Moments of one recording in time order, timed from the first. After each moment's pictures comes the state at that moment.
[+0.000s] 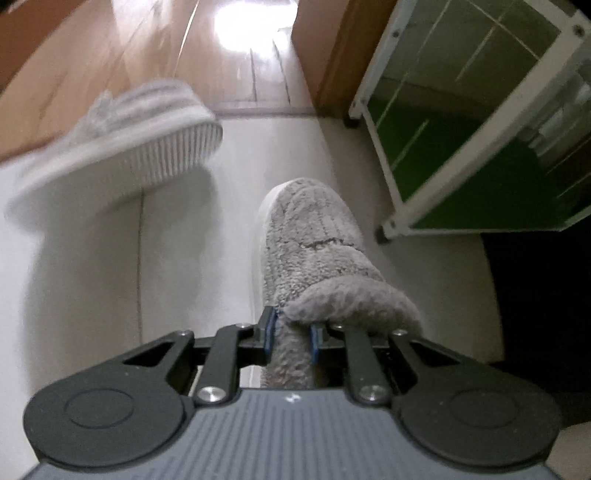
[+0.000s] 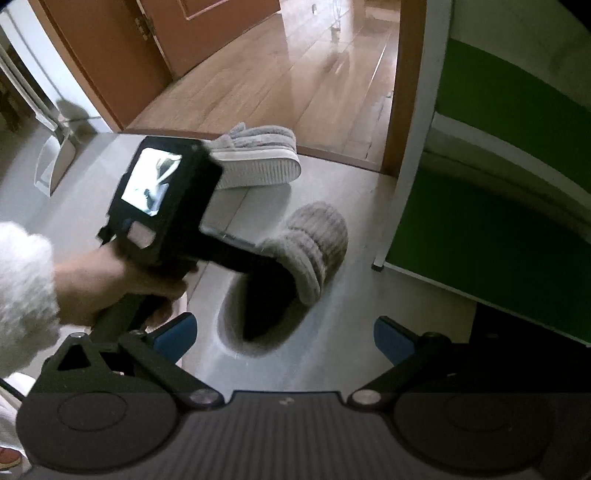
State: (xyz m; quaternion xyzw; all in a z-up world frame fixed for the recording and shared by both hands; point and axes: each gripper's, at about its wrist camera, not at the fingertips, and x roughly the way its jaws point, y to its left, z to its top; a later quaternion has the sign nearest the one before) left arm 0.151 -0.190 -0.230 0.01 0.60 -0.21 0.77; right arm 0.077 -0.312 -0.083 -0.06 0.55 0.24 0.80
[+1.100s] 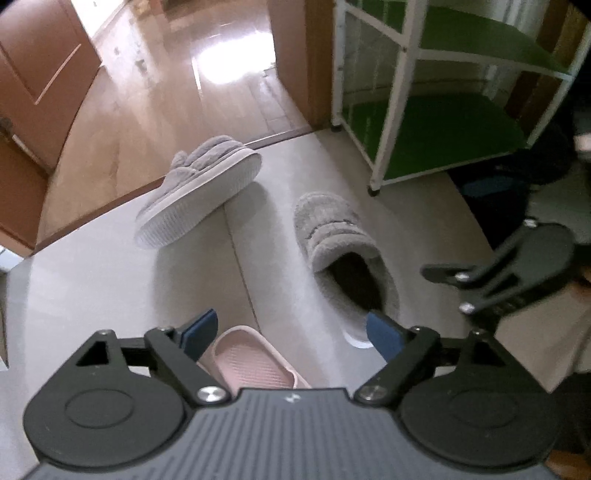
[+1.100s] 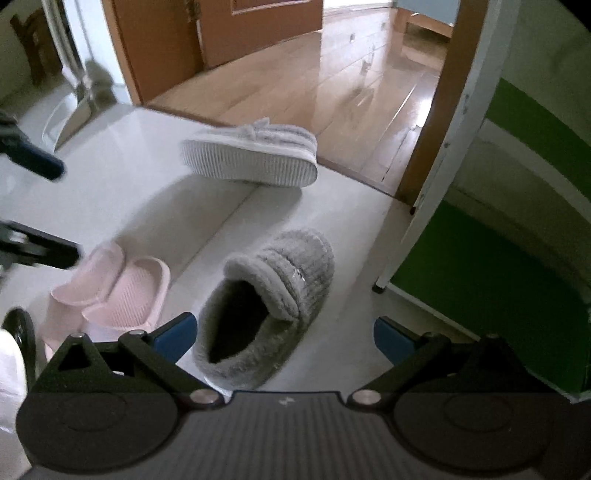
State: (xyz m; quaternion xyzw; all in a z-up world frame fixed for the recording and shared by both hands) left arm 0.051 -0.124 -0.074 0.17 0.54 -0.24 0.79; right arm 0.051 -0.298 -0.123 -0.16 0.48 0.30 0.81
